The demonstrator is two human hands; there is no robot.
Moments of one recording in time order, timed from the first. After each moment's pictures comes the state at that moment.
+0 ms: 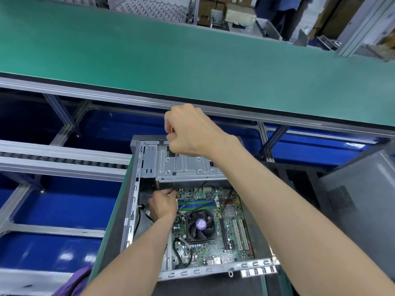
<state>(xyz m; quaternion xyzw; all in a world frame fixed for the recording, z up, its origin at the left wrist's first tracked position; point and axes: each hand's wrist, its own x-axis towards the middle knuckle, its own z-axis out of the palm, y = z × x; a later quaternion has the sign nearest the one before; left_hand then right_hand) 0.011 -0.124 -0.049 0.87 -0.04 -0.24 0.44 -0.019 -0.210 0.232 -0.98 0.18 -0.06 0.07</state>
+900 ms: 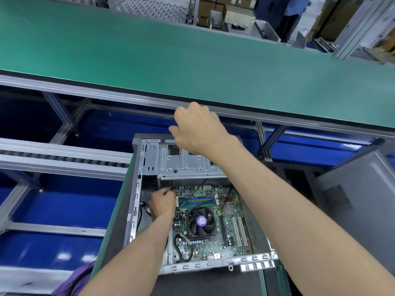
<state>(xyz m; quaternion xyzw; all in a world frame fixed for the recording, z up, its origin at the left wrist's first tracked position) 0.015 -0.117 -0.061 0.82 -0.01 -0.29 0.50 -0.024 -0.207 0.229 -0.97 0.25 -0.07 0.01</state>
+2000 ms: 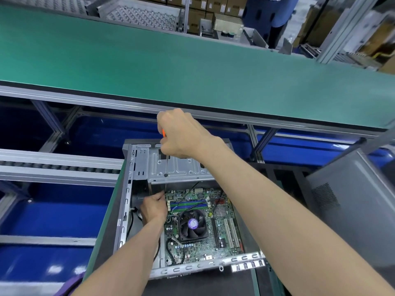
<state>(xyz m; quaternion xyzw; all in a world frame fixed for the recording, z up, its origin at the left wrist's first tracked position) 0.022 -0.121 -0.090 0.83 -0.05 -0.27 0.49 -0.026 -0.204 0.239 -0.98 0.20 -0.04 0.07</state>
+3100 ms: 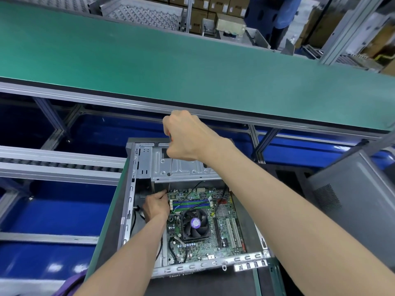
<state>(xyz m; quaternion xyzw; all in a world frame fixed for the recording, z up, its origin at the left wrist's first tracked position) 0.024 -0.122 -0.086 0.82 -0.04 -0.28 0.49 -0.031 -0.199 0.236 -0.98 0.20 -0.03 0.05</state>
